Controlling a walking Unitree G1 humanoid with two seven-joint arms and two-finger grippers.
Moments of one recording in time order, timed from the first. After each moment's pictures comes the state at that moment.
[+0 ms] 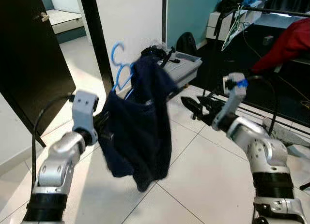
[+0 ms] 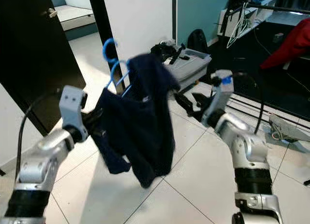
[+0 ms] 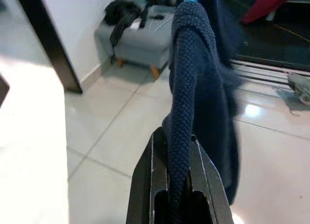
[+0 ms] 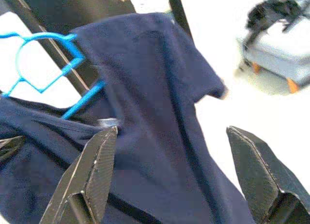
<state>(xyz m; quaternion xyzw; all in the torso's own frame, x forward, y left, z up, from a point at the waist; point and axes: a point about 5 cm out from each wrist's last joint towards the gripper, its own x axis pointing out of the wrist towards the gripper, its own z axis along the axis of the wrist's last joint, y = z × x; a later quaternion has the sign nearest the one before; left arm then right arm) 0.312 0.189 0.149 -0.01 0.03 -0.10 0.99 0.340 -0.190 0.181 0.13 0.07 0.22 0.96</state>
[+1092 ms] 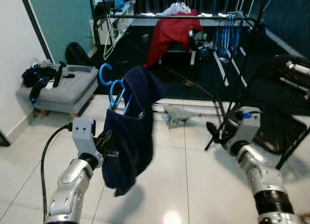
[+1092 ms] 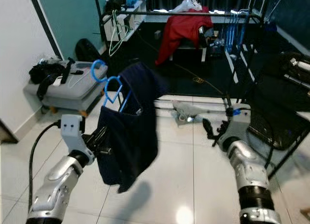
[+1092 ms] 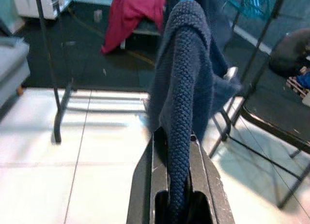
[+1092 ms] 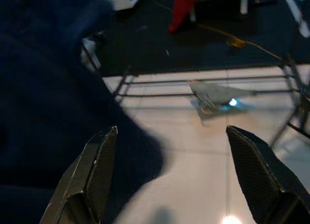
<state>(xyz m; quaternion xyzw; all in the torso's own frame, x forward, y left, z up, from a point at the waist) 0.288 0.175 0.123 -0.07 -0.02 -0.11 0.99 0.337 -0.223 0.124 0.09 0.08 0.07 0.99</state>
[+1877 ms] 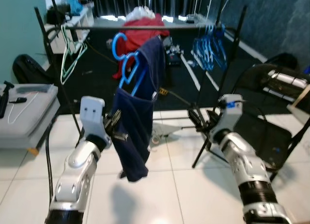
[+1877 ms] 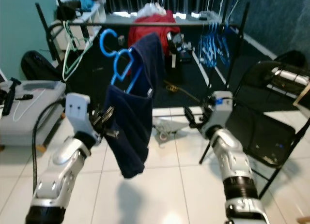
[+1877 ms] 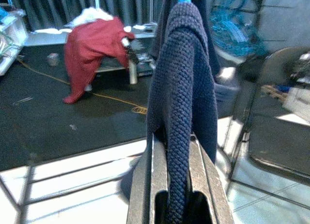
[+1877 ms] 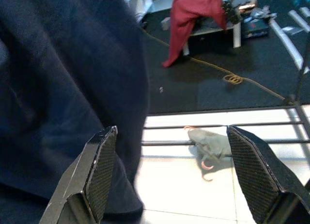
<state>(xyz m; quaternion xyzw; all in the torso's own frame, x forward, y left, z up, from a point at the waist) 0.306 0.149 0.176 -0.01 -0.09 -0.11 0.99 0.347 -0.194 0.147 0.09 0.03 0.13 0.99</state>
